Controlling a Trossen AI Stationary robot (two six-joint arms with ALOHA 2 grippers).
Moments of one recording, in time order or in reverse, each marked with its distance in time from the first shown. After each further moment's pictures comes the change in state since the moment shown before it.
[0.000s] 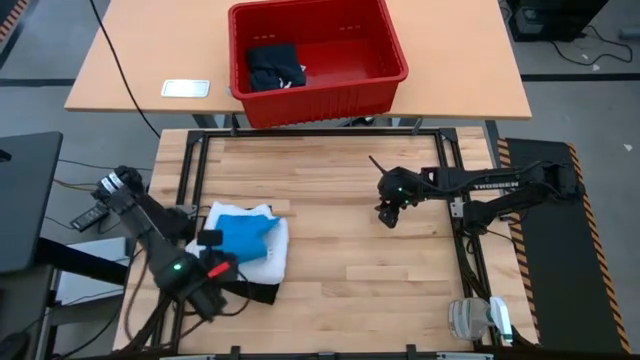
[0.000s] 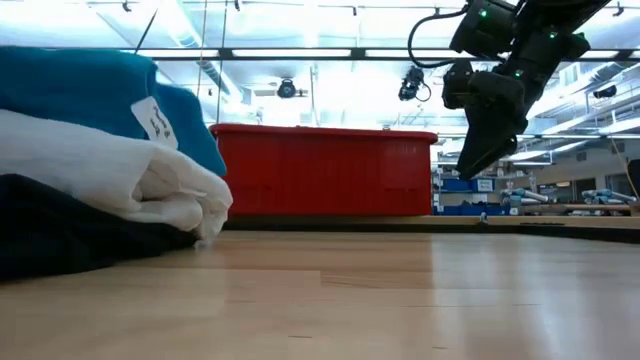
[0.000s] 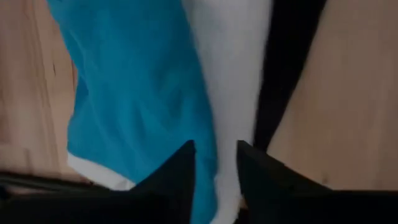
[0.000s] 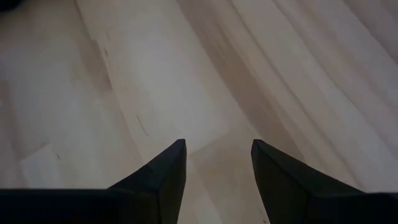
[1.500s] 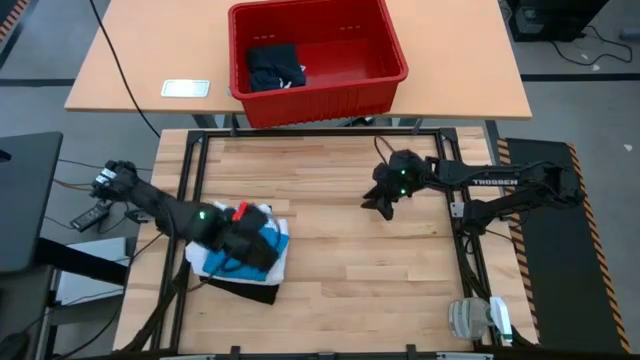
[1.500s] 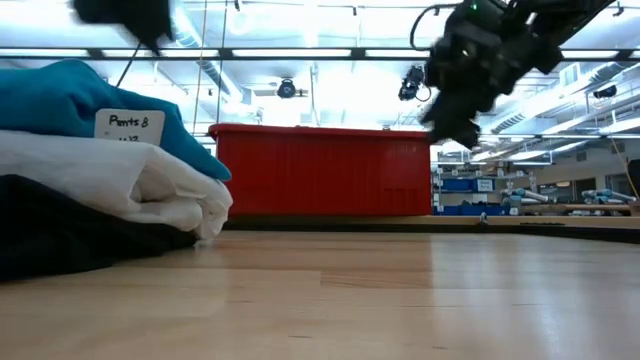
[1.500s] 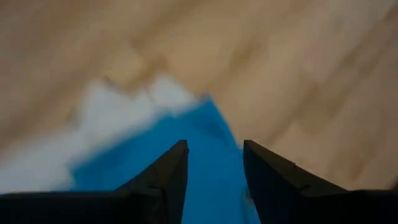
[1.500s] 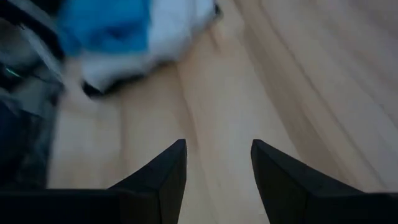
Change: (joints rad) left arm 0.415 -0.079 0.004 0.318 -0.112 -0.347; right arm -0.121 -0.002 0.006 0.305 -0.359 -0.014
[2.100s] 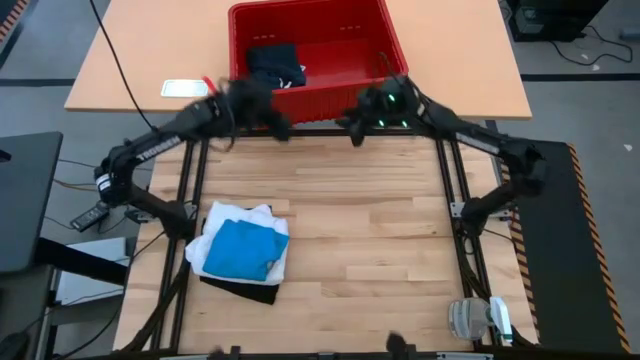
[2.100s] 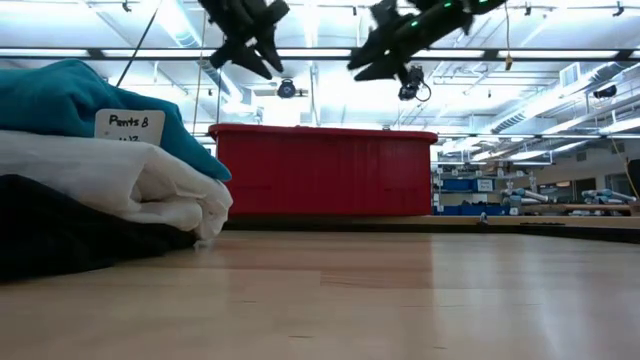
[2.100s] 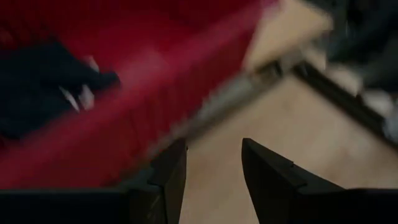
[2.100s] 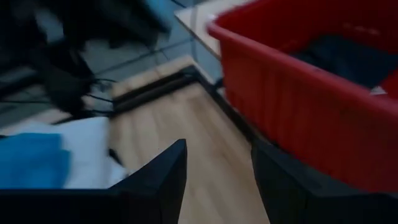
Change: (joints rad) left arm 1.003 0.004 0.150 0.514 0.232 0.915; right arm -0.283 0.339 0.706 -0.118 0.133 -0.243
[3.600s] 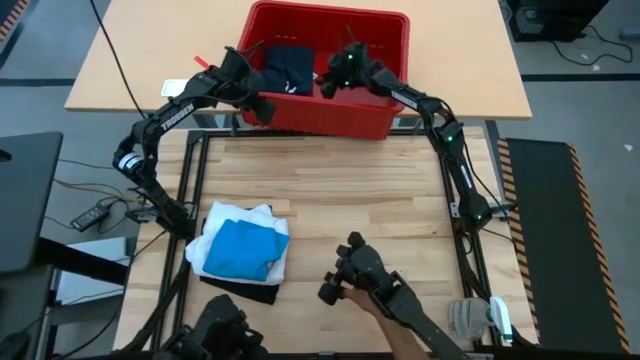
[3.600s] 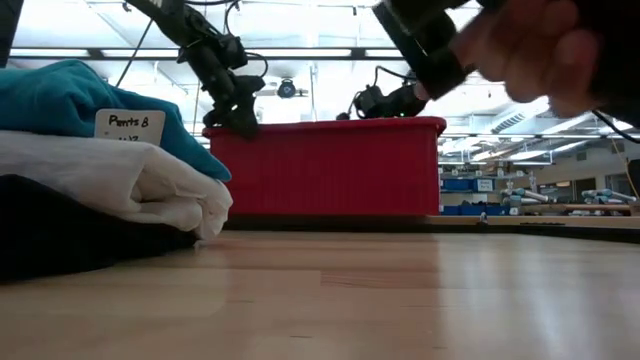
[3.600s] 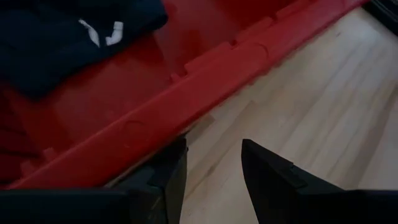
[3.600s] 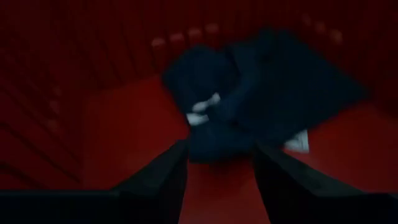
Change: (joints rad) left arm 0.387 0.251 0.000 -0.086 0.457 0.323; right arm -0.298 0.857 0.719 0.098 -0.133 -0.209
